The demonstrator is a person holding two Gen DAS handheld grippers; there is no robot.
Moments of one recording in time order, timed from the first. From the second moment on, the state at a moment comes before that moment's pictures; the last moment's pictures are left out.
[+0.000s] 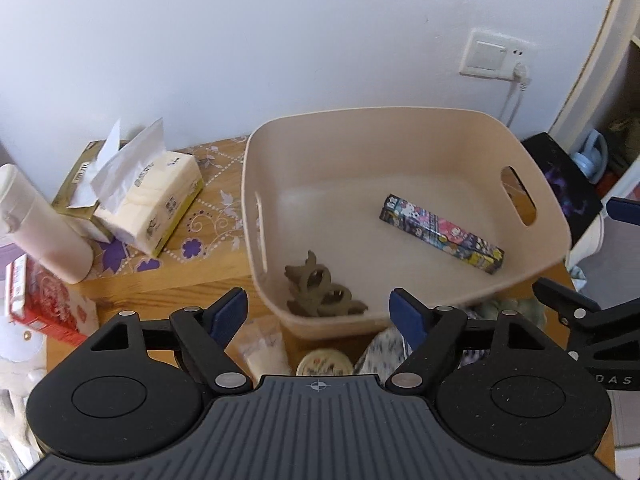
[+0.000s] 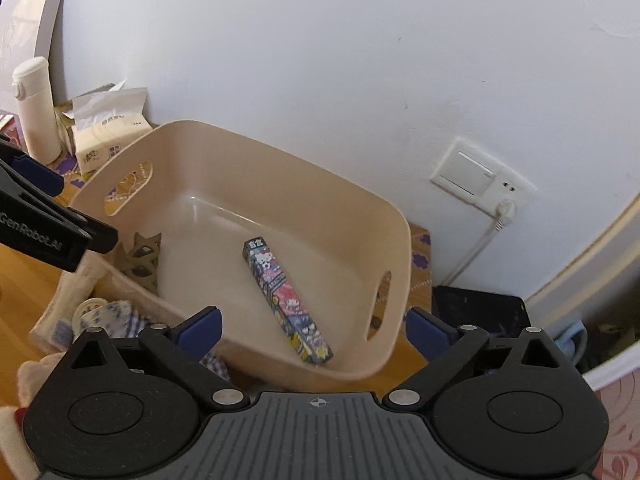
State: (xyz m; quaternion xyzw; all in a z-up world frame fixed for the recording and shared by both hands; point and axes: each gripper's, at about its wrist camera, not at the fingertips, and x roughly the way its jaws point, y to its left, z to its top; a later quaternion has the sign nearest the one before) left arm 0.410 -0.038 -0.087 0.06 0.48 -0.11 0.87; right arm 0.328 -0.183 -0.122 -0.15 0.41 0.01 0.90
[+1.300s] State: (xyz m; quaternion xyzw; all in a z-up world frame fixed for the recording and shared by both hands) left arm 0.159 -0.033 -0.078 0.09 0.43 -0.11 0.89; right arm 0.097 -0.180 -0.144 -0.13 0.42 0.07 0.90
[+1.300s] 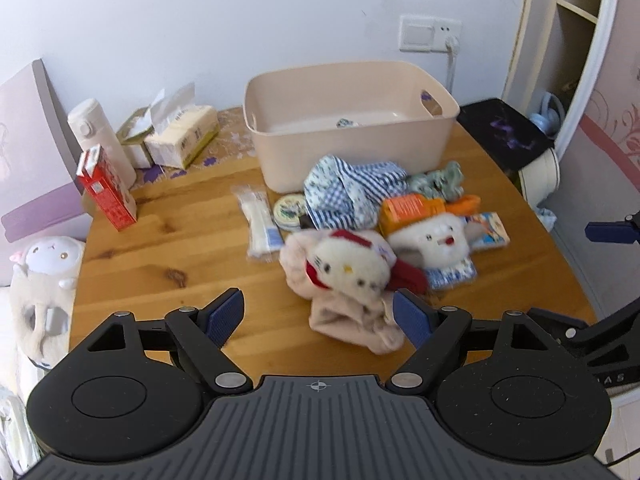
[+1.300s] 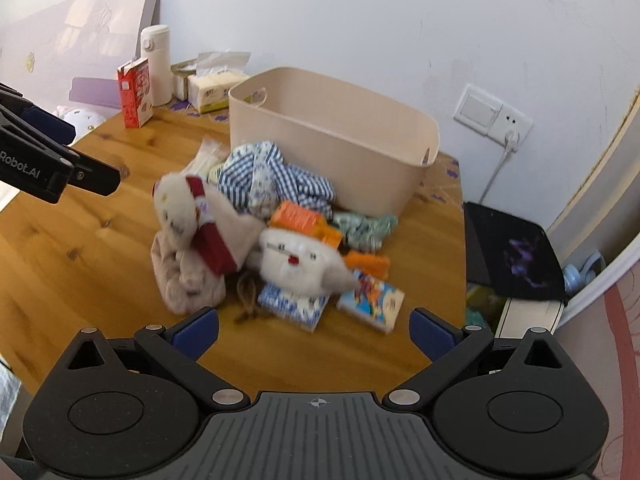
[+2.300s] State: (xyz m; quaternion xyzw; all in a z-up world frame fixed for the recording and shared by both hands) left arm 0.216 -0.053 -0.142 0.12 0.45 -0.15 0.87; right arm 0.163 -0.193 -0.198 -0.05 0.44 0.01 0.90
